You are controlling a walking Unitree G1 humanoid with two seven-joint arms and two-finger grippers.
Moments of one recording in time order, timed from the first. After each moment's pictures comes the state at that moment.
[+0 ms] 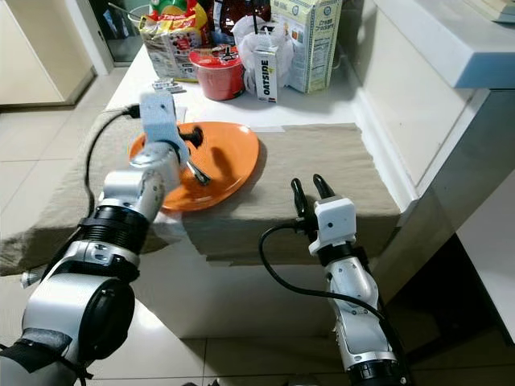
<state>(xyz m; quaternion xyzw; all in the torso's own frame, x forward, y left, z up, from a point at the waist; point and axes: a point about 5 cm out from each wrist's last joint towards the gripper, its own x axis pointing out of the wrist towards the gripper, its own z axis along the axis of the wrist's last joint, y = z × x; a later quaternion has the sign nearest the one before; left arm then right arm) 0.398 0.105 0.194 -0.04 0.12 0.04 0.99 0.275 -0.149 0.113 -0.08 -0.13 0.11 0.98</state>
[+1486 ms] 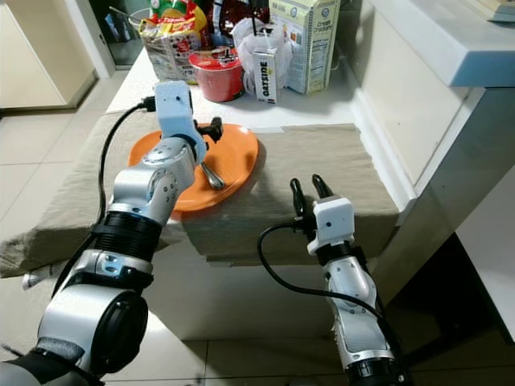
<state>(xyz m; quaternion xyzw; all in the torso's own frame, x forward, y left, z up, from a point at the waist) 0.384 0.080 0.204 -0.07 0.11 0.00 0.99 0.277 -0.145 0.110 -0.08 -0.13 0.12 0.98</state>
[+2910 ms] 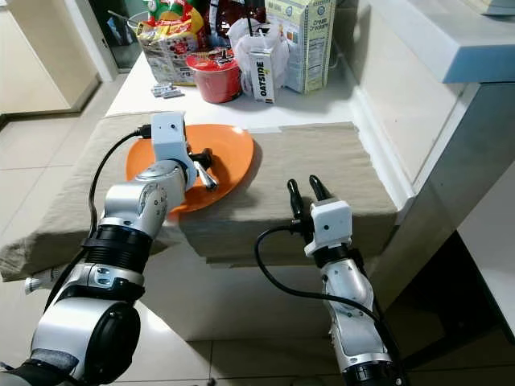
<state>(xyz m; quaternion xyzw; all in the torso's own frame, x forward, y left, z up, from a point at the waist) 0.378 0.094 0.172 -0.06 0.20 0.01 0.98 0.273 -0.142 0.109 -0.07 -0.13 0.12 0.98</state>
